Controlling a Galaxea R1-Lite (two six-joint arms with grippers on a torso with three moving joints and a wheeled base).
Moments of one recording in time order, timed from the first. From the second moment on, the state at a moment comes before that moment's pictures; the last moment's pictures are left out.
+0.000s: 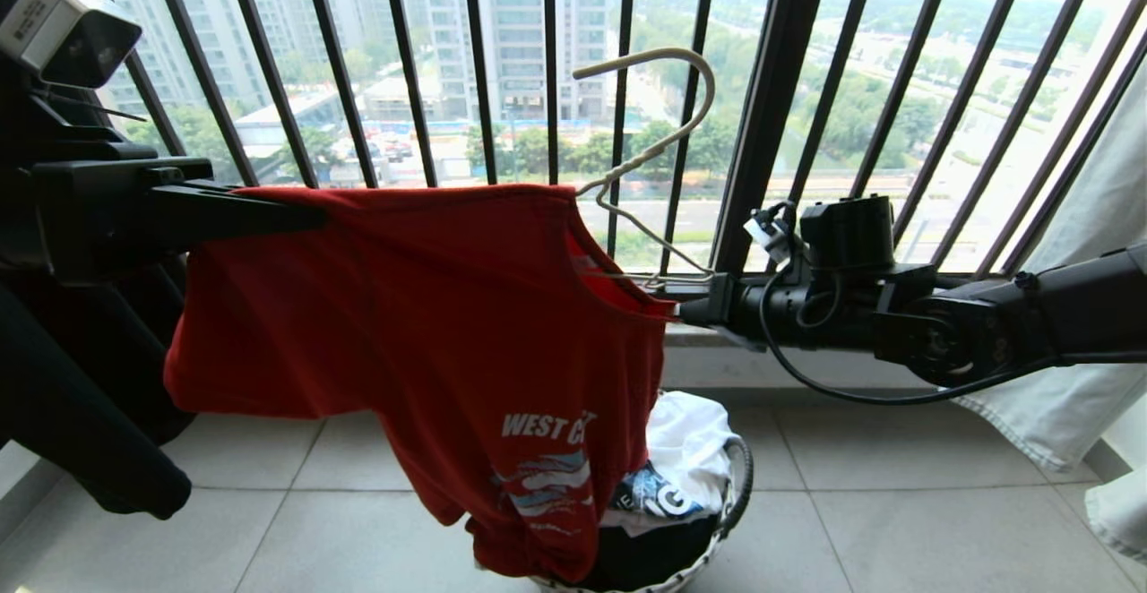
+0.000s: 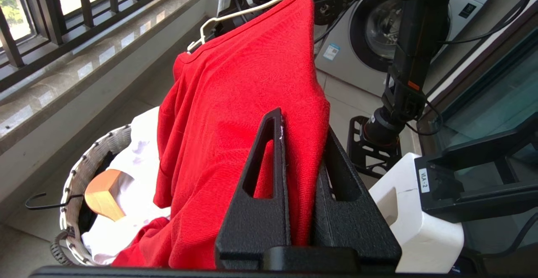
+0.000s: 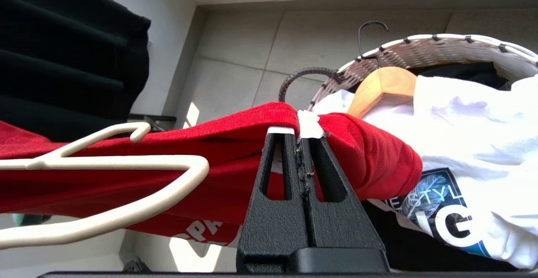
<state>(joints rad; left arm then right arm) 0.07 1.53 -1.45 0.52 -1.43 0.43 0.32 1.96 -1.20 -0.38 0.47 0.54</state>
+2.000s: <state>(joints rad) 0.07 1.51 -1.45 0.52 -1.52 0.38 0.31 2.01 -1.26 -0.38 0.53 0.64</state>
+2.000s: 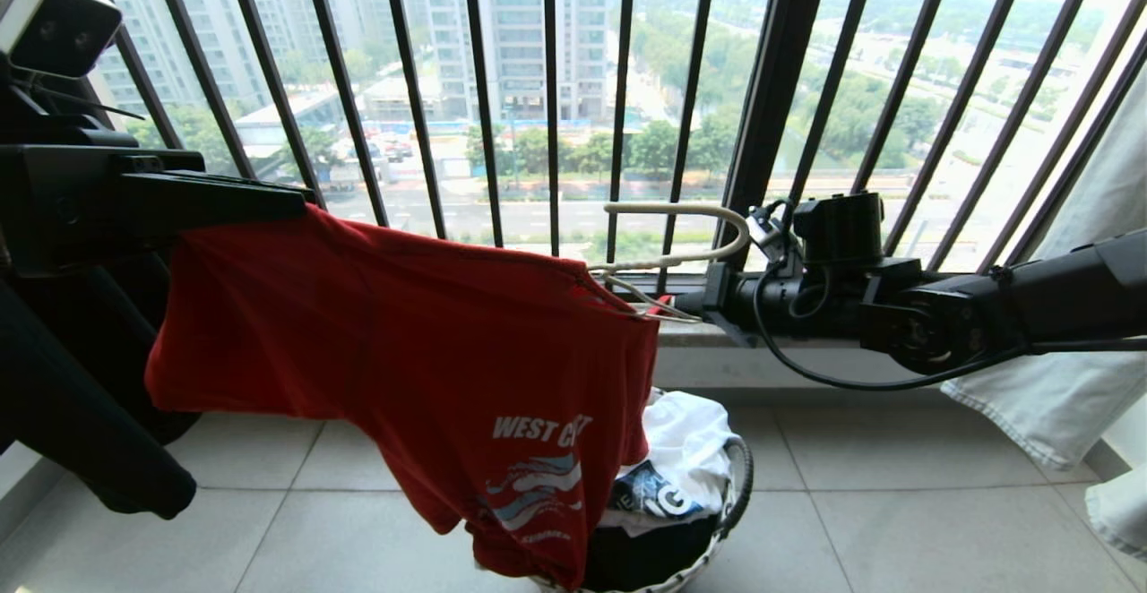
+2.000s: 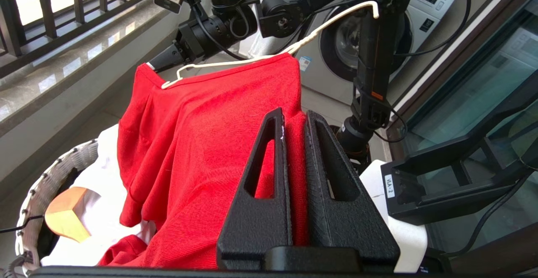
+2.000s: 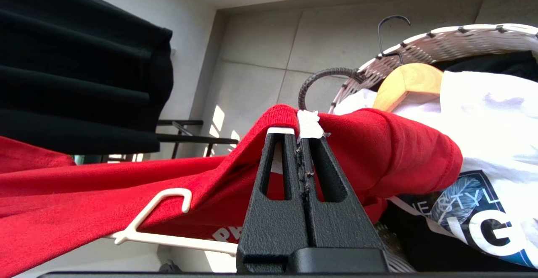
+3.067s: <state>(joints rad) 0.09 1.50 -1.45 0.53 -1.52 0.37 0.33 2.00 -1.19 -0.37 0.67 0.56</state>
